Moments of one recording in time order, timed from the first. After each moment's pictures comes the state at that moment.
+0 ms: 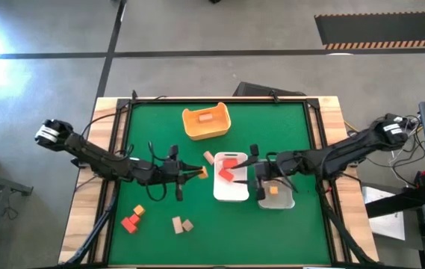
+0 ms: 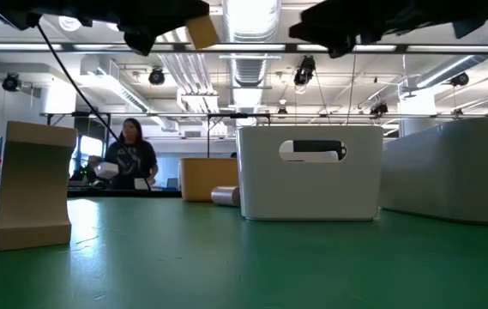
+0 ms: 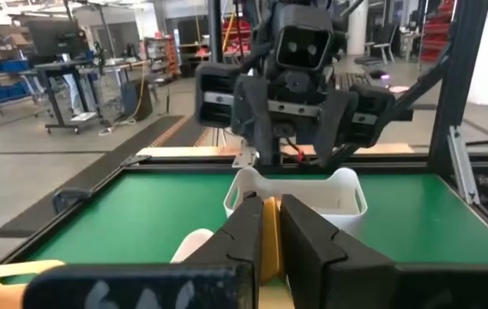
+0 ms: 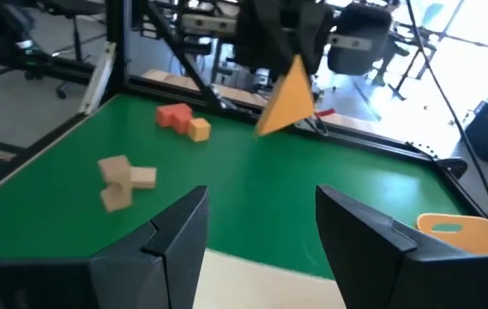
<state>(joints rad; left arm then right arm) -0.34 1.26 0.56 0.70 -0.50 0.04 0.21 1.28 0.62 0.48 0.10 -0.18</state>
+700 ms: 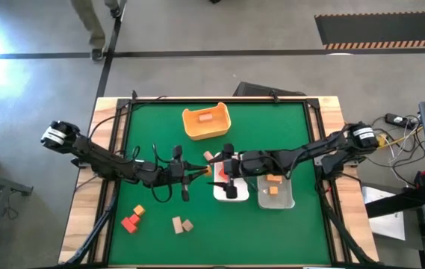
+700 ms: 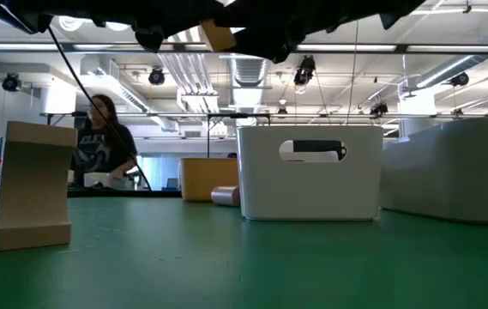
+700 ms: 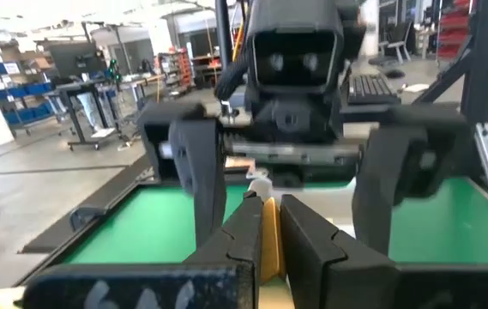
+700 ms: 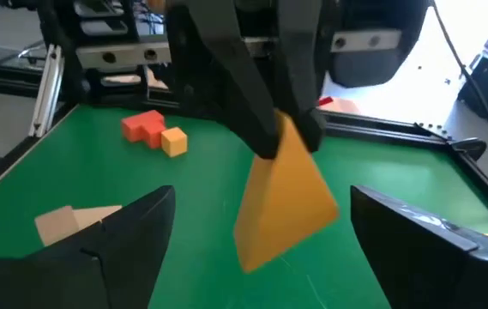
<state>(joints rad) -0.34 1.36 0.60 0.81 -0.53 0.12 0.15 1.63 0.98 0.39 0.10 -0.09</state>
